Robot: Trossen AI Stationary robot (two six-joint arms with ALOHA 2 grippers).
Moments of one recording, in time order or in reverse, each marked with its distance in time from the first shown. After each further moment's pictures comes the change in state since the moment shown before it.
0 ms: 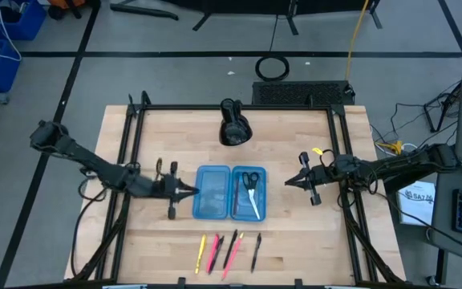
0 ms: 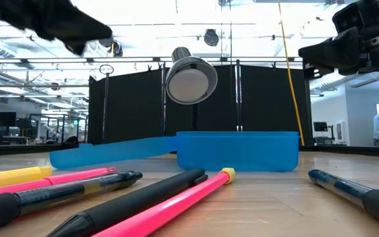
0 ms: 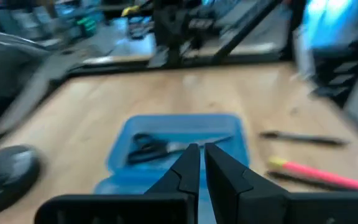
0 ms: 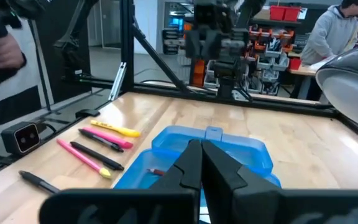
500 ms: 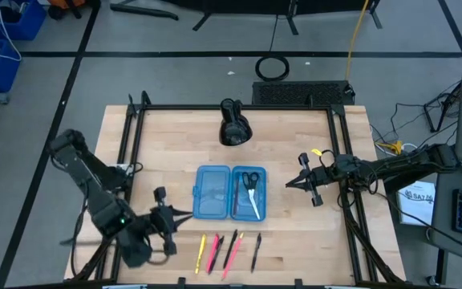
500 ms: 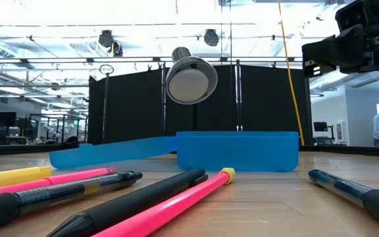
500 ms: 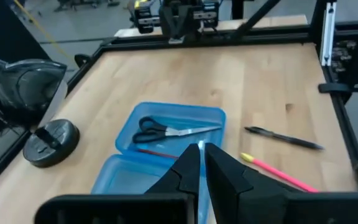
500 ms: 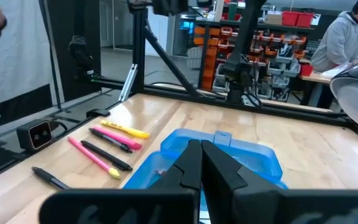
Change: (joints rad) left arm -0.370 0.433 0.874 -1.069 -0.454 -0.586; right arm -0.002 0.000 0.000 0.009 -0.053 -0.016
